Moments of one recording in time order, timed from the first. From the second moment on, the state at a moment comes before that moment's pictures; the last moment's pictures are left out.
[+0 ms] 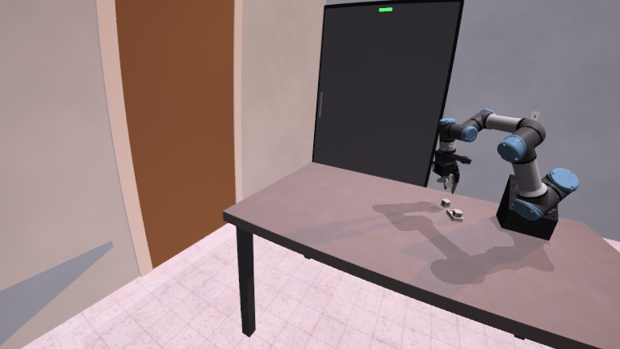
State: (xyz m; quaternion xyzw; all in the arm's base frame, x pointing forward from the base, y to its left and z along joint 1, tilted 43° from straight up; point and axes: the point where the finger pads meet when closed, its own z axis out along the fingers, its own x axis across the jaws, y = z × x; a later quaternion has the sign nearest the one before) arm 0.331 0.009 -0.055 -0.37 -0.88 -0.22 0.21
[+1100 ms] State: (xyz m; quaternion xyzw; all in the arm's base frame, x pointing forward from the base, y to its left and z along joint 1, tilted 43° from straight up) arm 0.332 0.011 -0.054 -0.34 -0.90 -0.11 0.26
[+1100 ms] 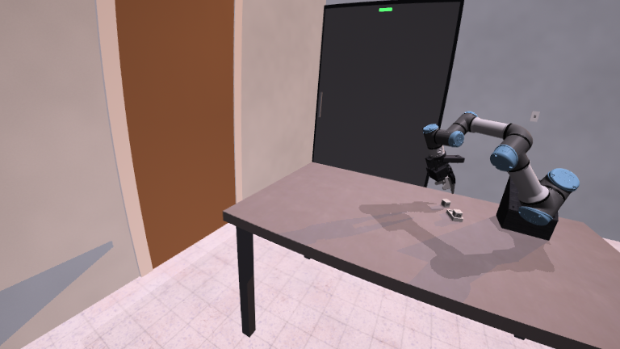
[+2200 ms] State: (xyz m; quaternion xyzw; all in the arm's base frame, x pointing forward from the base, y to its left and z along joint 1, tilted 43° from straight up) arm 0.333 0.011 -0.055 -0.33 -0.90 -0.05 0.28
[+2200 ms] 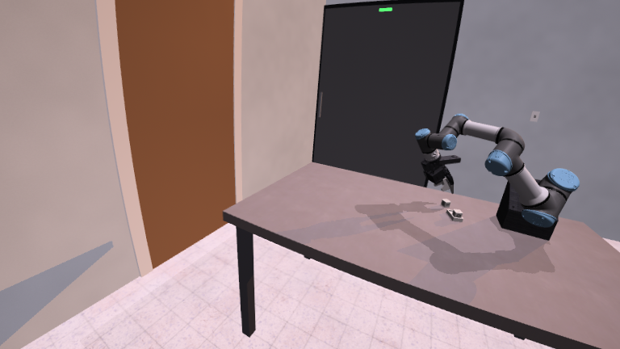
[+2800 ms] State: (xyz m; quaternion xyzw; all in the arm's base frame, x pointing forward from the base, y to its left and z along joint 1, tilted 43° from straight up) arm 0.334 0.012 -0.055 -0.31 -0.90 0.00 0.30
